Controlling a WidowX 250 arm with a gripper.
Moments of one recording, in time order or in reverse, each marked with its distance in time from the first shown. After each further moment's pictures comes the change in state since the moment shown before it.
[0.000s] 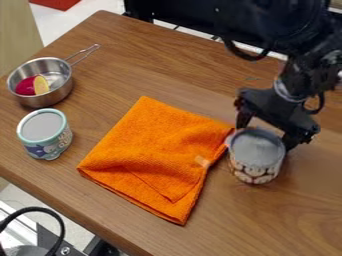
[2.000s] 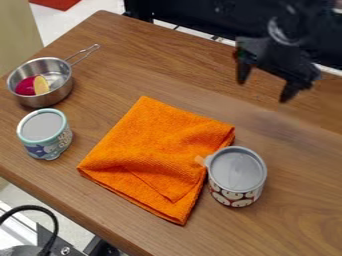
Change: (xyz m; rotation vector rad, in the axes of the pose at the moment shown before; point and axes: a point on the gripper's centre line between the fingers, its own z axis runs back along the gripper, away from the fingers) arm 0.051 0.049 0.033 0.014 -0.090 0.078
